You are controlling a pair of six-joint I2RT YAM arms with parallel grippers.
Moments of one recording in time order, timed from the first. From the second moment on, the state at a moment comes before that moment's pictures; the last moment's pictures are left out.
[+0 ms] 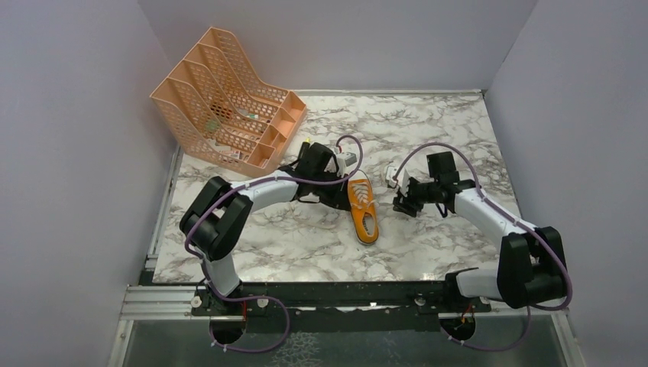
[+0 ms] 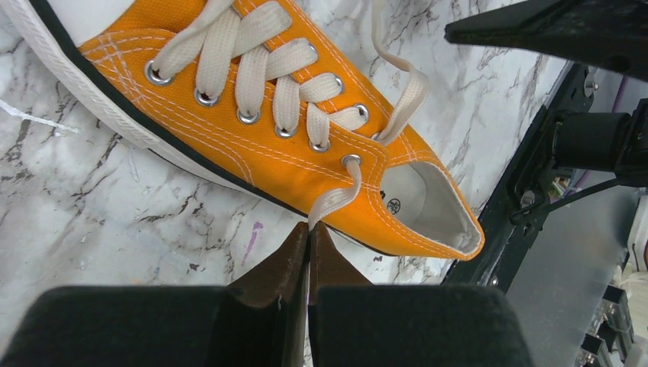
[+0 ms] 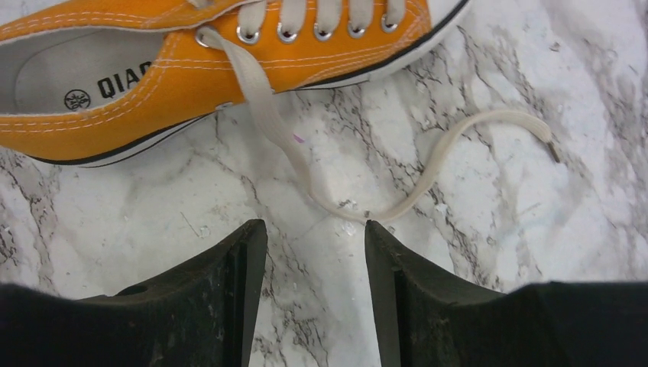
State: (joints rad) left arm -0.67 1.77 1.06 -0.13 0.58 -0.29; right arm 0.20 1.30 0.72 -0.38 -0.60 -0.97
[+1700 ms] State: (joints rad) left arm -0.65 1.72 1.13 -0.16 0.63 -0.25; right arm 0.20 1.34 0.75 -0.24 -0.75 -0.84
